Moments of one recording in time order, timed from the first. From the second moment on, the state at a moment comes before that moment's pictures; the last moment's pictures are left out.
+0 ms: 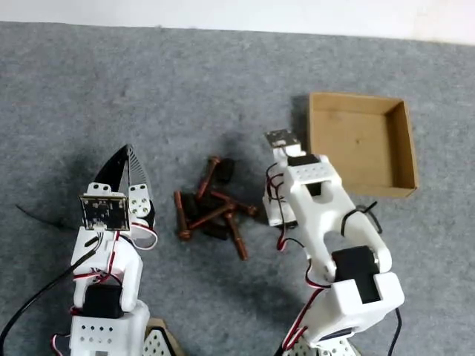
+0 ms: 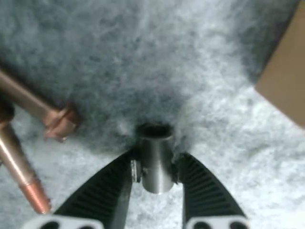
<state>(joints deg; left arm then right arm) -3.1 -103.7 96.0 18.2 1.7 -17.8 8.4 30.3 60.3 5.0</state>
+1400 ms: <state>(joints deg) -0.2 -99.7 91.8 26.2 1.7 -20.7 -71.6 80.8 26.2 6.2</state>
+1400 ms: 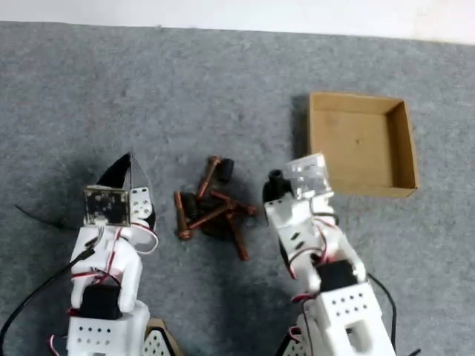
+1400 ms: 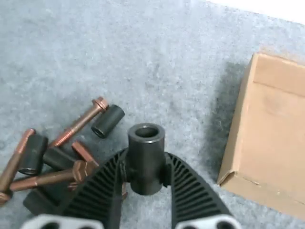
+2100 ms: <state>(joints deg) 21.1 -29.1 58.9 29.8 -10.5 -11.6 -77.1 82.4 26.2 5.8</state>
